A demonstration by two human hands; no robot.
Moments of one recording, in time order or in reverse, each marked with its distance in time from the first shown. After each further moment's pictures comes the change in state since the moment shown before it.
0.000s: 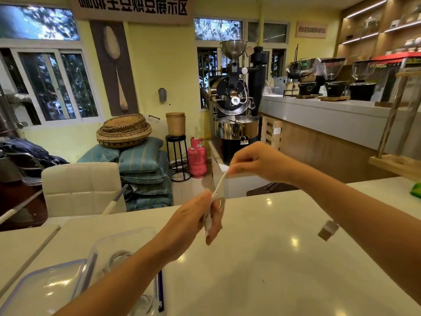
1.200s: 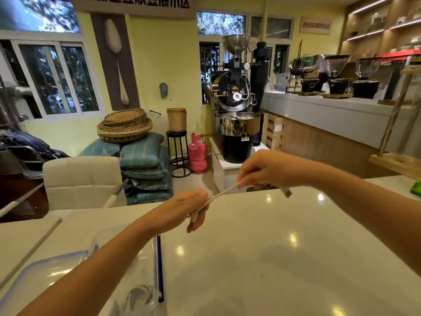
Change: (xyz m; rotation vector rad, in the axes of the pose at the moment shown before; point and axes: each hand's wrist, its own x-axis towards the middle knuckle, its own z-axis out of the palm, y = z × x) left_hand 0.008 -0.005 -0.035 0.340 -0.150 -0.132; right_hand -0.020 -0.009 -0.002 -0.190 -0.235 0.138
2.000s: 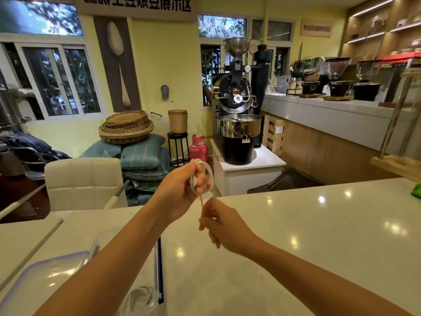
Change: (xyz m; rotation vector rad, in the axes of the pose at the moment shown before) left_hand 0.021 0.026 -0.003 -0.806 0.299 0.048; right_hand 0.030 -0.002 0.134 0.607 0.288 0.033
